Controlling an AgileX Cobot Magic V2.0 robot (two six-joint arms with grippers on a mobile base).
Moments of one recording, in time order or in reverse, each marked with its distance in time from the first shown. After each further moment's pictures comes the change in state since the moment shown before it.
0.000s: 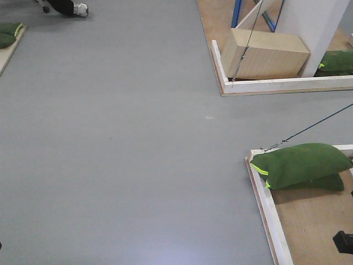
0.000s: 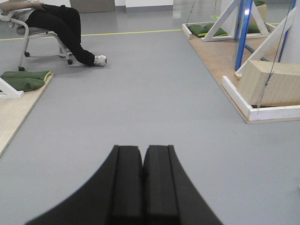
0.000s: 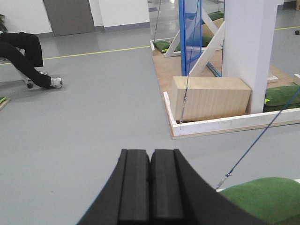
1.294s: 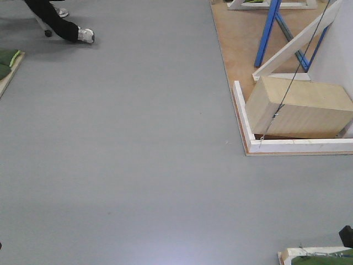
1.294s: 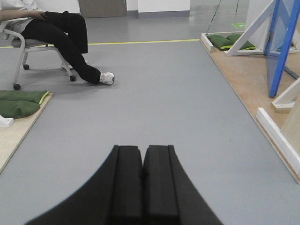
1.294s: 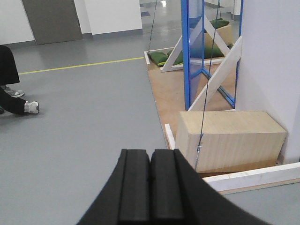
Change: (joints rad) left arm 0.000 0.000 0.000 0.000 0.000 0.000; right arm -0.086 0.000 0.000 0.000 0.002 0.000
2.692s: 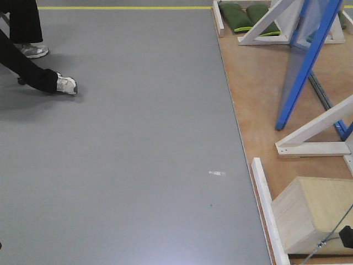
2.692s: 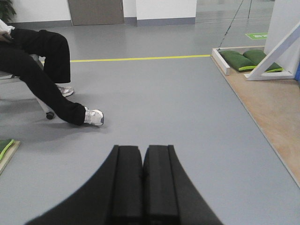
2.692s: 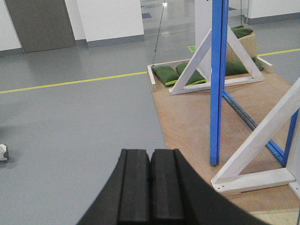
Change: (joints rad) left arm 0.000 0.000 0.000 0.000 0.000 0.000; right arm 0.000 0.000 0.000 0.000 0.003 0.000
